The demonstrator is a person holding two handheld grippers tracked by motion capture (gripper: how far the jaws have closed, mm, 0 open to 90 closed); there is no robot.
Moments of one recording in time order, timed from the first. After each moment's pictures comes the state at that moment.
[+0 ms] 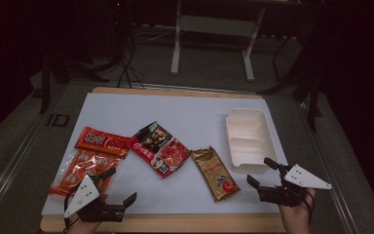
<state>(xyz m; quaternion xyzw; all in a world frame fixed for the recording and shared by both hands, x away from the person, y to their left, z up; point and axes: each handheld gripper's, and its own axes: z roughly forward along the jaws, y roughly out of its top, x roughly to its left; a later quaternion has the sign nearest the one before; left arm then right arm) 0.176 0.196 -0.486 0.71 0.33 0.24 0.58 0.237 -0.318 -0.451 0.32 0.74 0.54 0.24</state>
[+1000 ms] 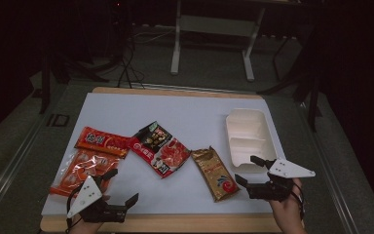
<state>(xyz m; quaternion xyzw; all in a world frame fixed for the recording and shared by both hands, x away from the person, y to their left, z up) 0.176 0.193 -0.491 0.71 0.33 0.24 0.58 0.251 -0.285 -0.439 0.30 0.79 0.51 0.19</state>
